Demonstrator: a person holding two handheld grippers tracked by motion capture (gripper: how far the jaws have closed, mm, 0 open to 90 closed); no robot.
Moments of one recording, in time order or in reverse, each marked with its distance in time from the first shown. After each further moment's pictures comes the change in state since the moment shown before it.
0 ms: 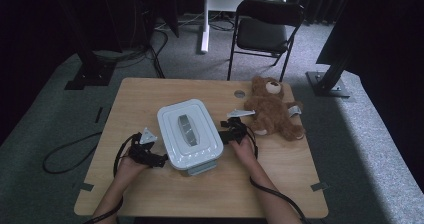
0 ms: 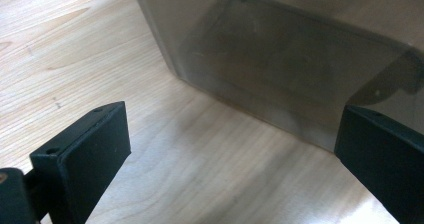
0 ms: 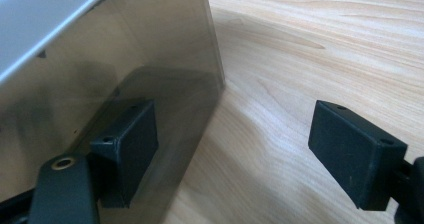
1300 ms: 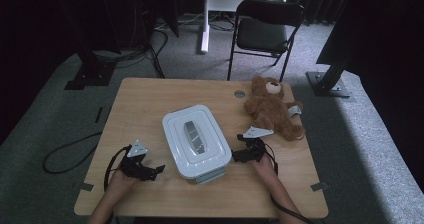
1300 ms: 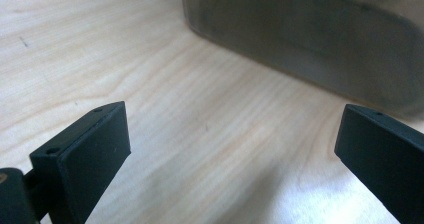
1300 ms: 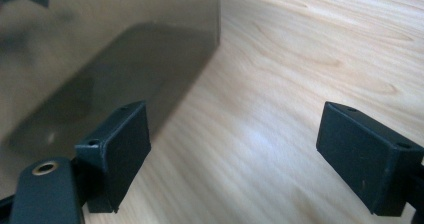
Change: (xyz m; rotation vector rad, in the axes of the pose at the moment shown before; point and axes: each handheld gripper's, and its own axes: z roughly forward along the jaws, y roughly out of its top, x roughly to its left) left arm 0.000 -0.043 -0.019 -0.028 -0.085 -0.041; right arm 0.004 -0.056 -0.062 -0.004 -0.035 -0.157
